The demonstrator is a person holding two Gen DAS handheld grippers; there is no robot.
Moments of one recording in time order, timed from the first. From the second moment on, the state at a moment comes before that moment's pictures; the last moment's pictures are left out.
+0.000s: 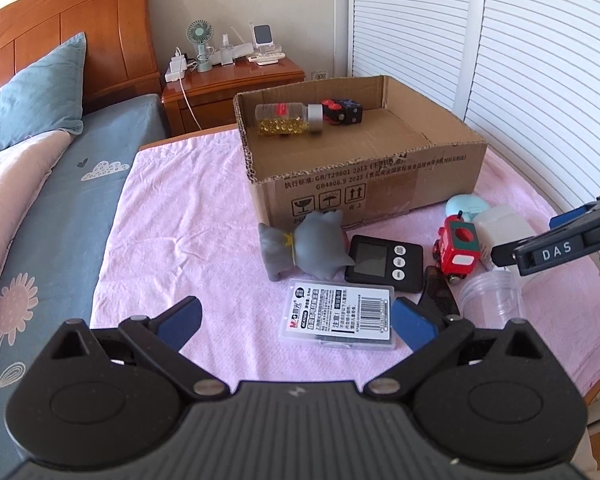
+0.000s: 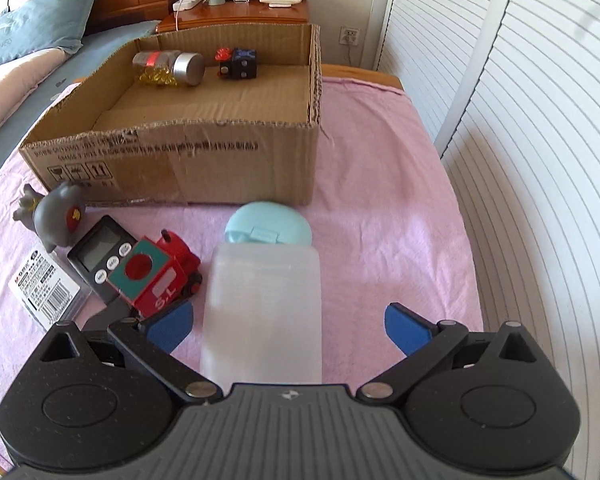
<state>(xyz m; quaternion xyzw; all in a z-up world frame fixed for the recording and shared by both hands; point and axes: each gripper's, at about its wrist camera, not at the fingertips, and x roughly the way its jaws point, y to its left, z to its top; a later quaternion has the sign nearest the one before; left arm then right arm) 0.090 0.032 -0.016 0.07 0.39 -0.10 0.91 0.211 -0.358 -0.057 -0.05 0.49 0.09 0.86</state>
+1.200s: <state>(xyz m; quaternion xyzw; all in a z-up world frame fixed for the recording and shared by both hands) 0.106 0.022 -0.059 0.08 0.45 -0.15 0.88 0.218 -0.400 -0.082 0.08 0.52 0.08 0.85</state>
